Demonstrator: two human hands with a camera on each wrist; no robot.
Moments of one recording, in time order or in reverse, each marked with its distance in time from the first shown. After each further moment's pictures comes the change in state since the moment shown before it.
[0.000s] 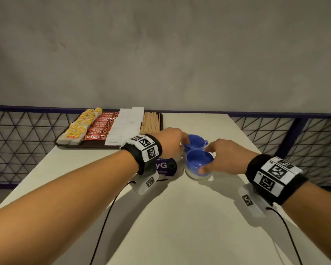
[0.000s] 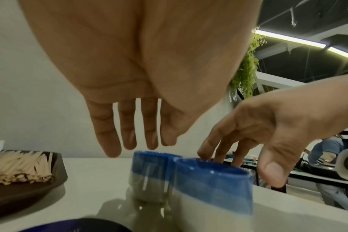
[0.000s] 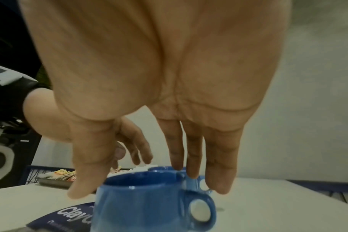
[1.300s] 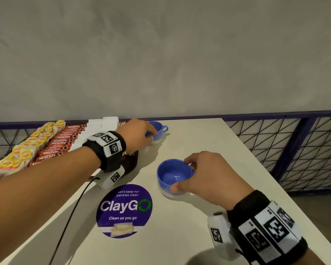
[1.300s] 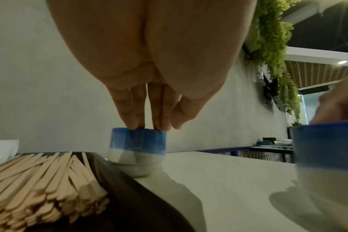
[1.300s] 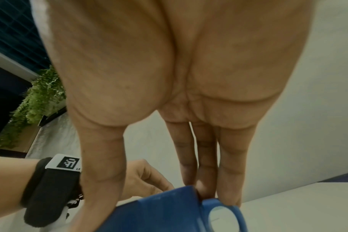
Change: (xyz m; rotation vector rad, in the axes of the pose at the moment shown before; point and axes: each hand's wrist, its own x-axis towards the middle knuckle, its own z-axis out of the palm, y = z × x) left_hand 0.145 -0.102 0.003 0.090 0.168 -0.095; right_hand 0.081 0.031 0.019 0.375 0.148 0.048
